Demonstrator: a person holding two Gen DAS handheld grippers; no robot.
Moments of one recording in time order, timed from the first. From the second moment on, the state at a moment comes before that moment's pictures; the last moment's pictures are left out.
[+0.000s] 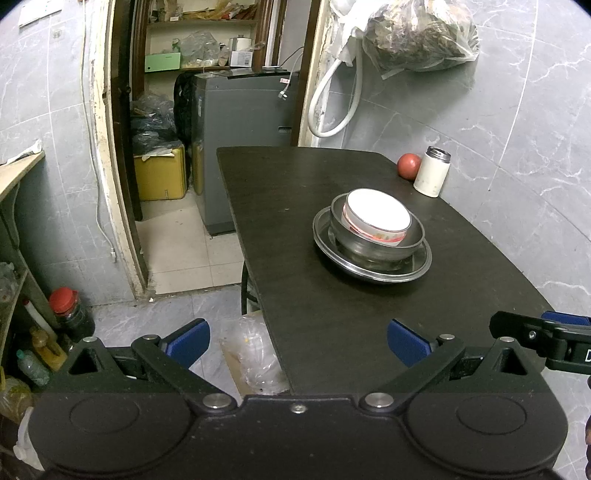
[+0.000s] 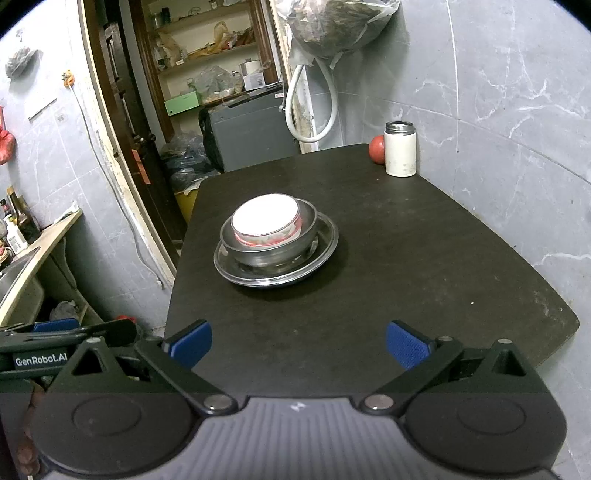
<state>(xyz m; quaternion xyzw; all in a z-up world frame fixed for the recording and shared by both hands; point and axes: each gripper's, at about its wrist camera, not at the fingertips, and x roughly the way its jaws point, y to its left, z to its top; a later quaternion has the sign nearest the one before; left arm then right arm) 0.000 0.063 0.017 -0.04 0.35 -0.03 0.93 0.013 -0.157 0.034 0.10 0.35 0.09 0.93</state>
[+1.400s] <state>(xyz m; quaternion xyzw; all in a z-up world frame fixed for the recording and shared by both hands) 0.005 0.066 0.014 -0.04 0.36 -0.03 0.93 0.016 -0.155 0.033 0.09 0.36 0.09 0.93</state>
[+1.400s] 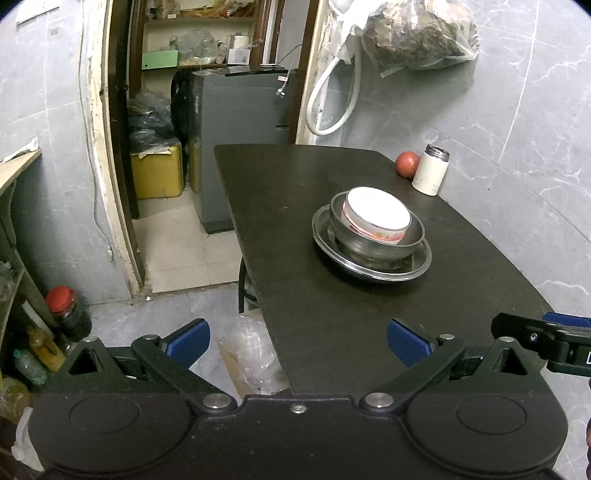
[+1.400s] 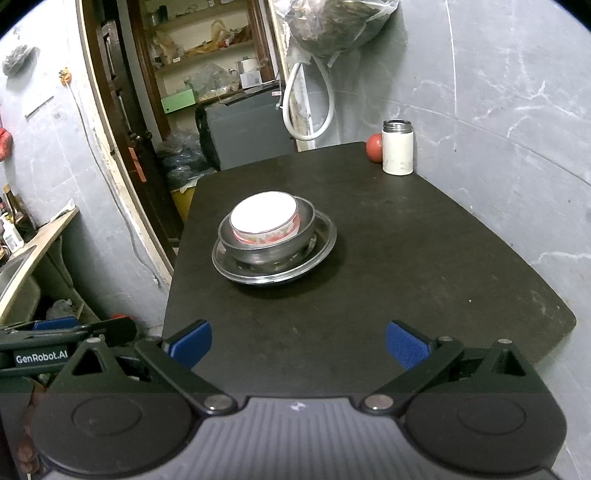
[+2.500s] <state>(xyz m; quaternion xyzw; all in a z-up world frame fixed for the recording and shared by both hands) 0.008 0.059 0.010 -0.03 0.37 -0.03 0.93 0.015 -0.158 0.031 0.09 0.36 0.08 0.92</state>
